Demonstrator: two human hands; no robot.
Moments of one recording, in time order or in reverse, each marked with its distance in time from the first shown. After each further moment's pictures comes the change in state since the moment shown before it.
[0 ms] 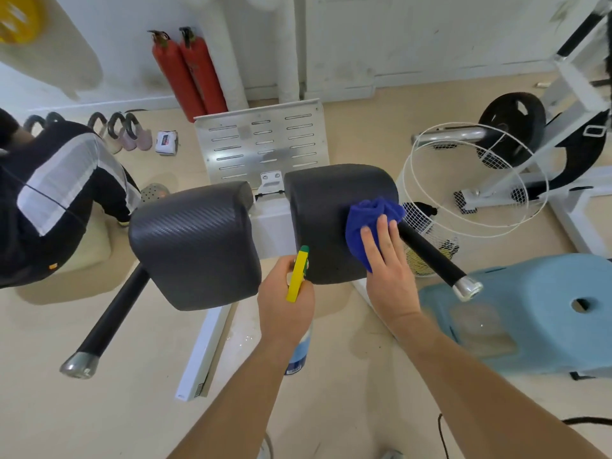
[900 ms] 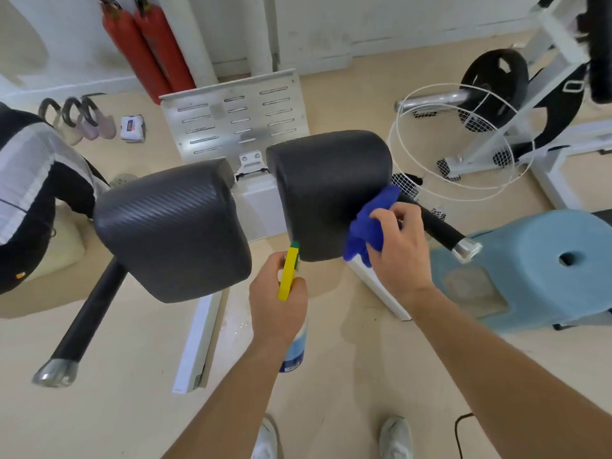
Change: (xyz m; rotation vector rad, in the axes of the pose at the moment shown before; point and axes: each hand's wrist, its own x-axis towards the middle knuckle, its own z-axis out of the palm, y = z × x) left_hand -0.011 -0.028 -0.007 -0.005 -0.075 0.005; right_hand -0.005 -0.004 -0.023 0.137 0.016 0.180
